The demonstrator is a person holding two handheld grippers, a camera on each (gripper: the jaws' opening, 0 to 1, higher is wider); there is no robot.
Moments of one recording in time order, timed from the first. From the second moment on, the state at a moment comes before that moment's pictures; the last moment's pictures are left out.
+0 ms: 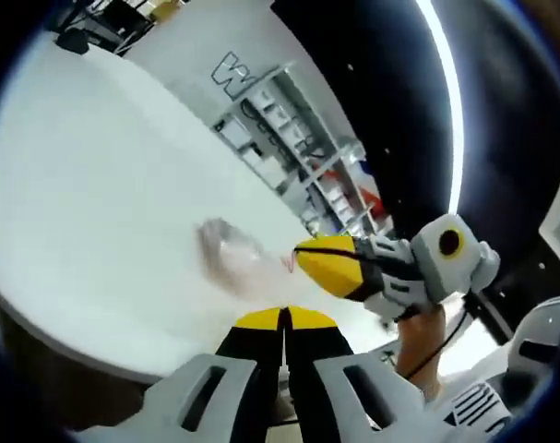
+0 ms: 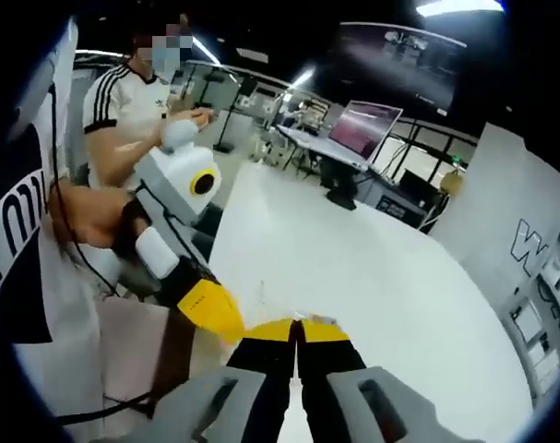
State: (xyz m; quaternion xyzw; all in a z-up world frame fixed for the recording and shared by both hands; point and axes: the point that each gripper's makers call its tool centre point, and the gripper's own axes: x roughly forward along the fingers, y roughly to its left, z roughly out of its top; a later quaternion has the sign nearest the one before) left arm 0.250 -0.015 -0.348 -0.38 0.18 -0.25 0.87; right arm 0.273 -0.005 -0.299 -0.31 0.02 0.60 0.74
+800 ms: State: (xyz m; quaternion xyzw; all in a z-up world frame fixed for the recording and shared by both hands) left arm 0.245 -0.018 -0.355 -0.37 0.19 -0.25 0.88; right arm 0.249 -0.010 -0.343 -0.32 0.11 0.64 0.69
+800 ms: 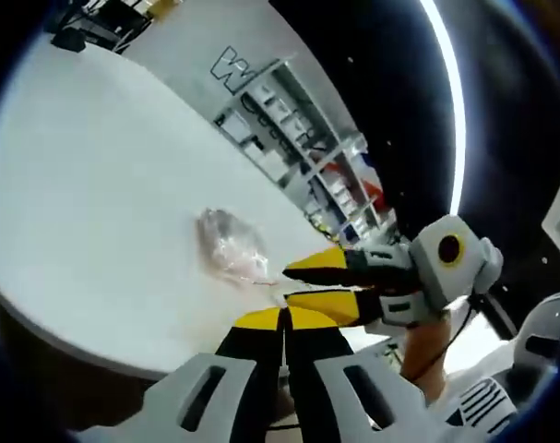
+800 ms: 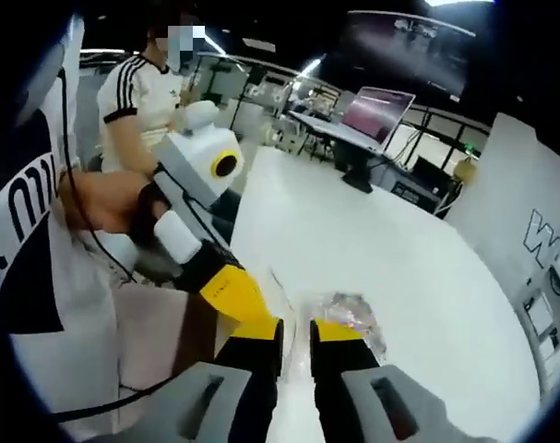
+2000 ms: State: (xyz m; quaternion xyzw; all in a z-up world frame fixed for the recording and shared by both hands) left arm 0.247 -0.022 -0.354 -0.37 0.18 -0.25 0.88; right arm 0.276 -0.010 -0.326 -0.32 0.00 0.52 0.79
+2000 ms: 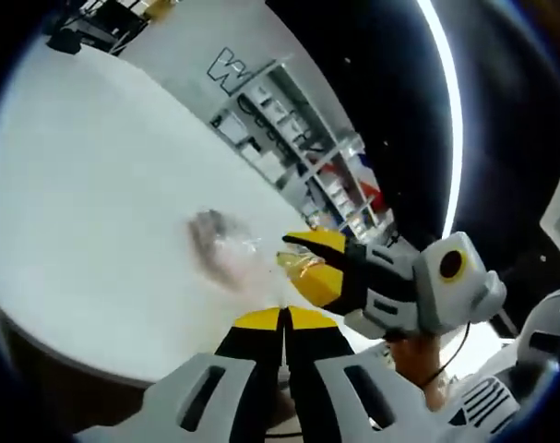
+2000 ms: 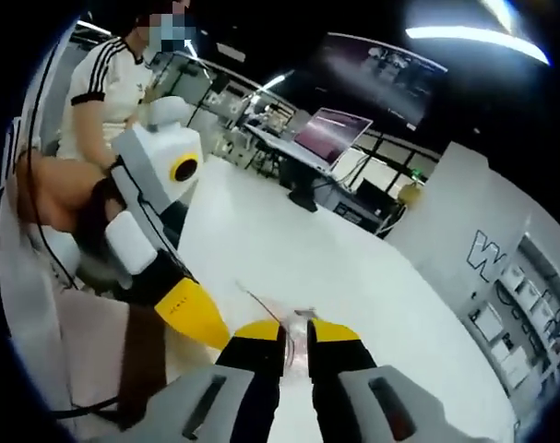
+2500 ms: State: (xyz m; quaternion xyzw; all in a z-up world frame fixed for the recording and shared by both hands) left arm 0.281 0.002 -0.310 -0.07 0.03 -0.21 0.97; right arm 0.313 -0.022 -0.290 -0.19 -0.03 0.48 0.86
